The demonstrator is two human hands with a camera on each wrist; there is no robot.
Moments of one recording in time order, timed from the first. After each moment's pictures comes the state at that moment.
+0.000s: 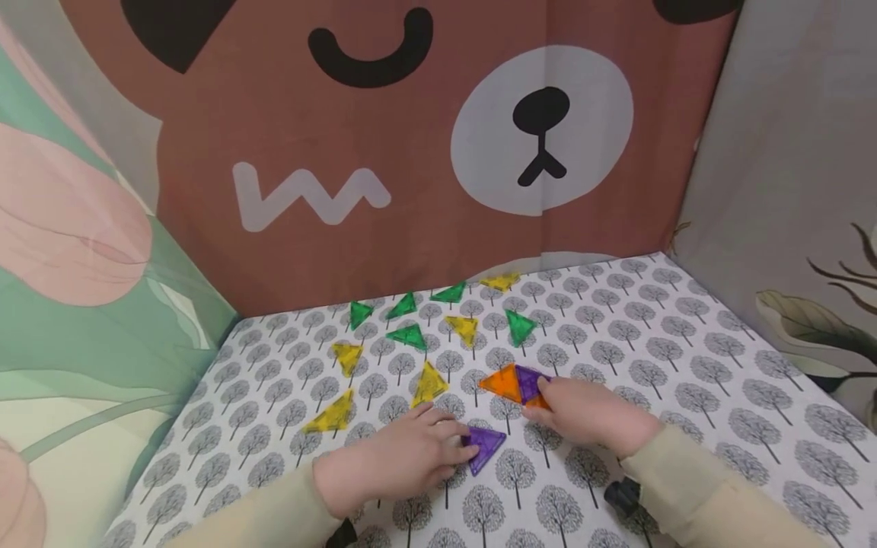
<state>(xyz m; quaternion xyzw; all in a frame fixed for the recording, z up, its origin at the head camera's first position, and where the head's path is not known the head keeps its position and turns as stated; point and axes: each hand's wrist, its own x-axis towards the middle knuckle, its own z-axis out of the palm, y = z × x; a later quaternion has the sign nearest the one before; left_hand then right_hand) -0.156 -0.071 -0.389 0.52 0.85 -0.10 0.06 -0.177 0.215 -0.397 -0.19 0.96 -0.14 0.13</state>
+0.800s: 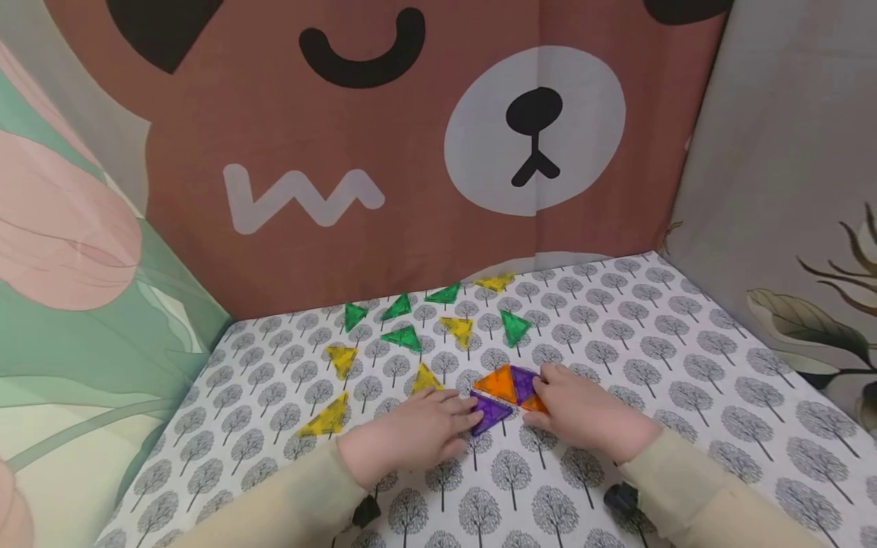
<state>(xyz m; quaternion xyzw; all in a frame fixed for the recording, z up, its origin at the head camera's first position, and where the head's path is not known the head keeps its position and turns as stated) -0.185 -0.045 -0.395 0.44 0.89 -0.08 0.11 -0.176 0.218 -0.408 -0.24 0.97 -0.08 0.02</state>
